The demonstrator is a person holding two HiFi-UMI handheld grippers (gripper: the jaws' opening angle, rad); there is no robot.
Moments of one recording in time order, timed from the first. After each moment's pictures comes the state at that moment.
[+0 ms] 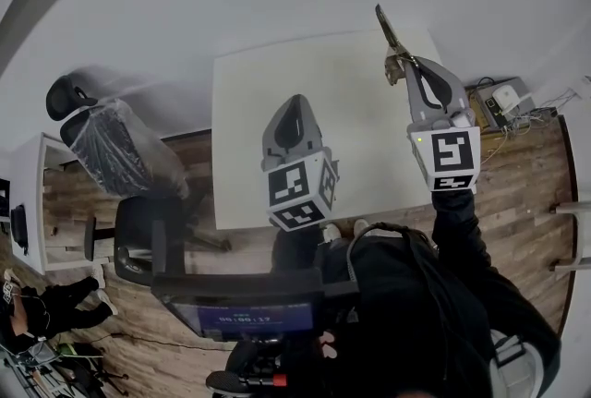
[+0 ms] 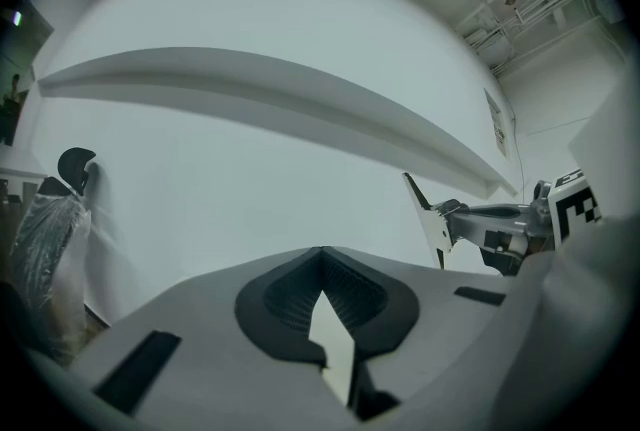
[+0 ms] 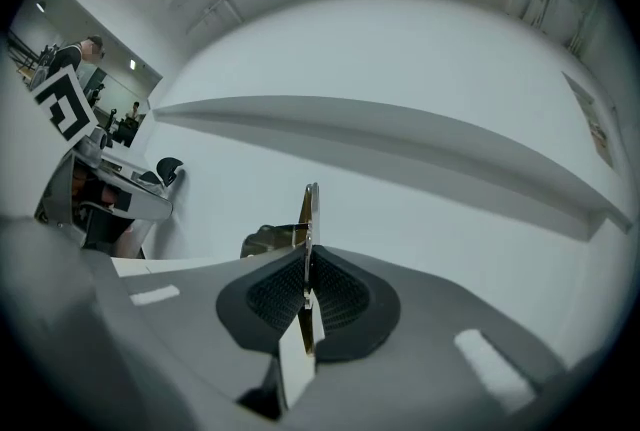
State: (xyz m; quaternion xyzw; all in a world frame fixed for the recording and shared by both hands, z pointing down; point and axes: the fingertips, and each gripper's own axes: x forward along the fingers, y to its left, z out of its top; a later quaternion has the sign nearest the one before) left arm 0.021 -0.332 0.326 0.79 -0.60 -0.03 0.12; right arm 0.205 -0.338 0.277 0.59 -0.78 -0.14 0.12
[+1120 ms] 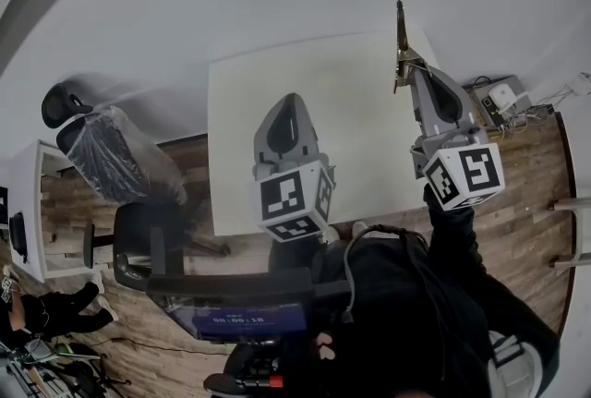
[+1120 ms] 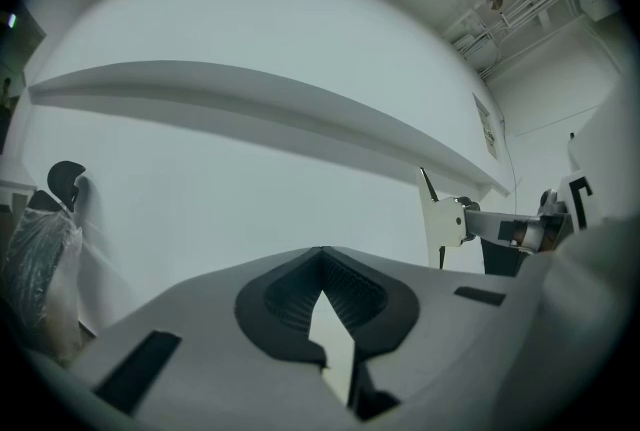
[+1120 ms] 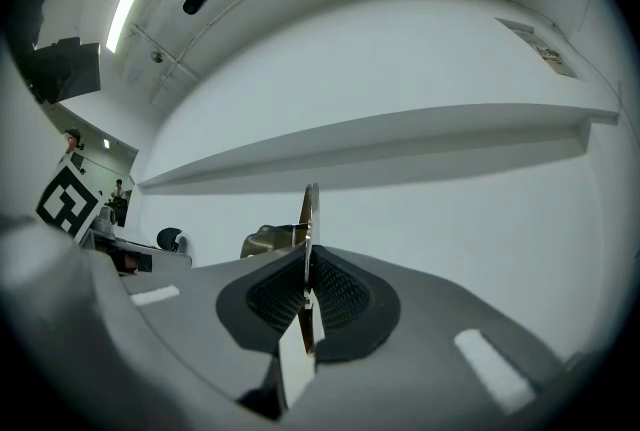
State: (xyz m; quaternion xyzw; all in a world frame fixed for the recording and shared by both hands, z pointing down) left arm 0.034 -0.328 0.293 0.80 -0.59 -0.04 0.08; right arm 0.223 -0.310 0.247 0.58 -0.81 -0.05 -0.05
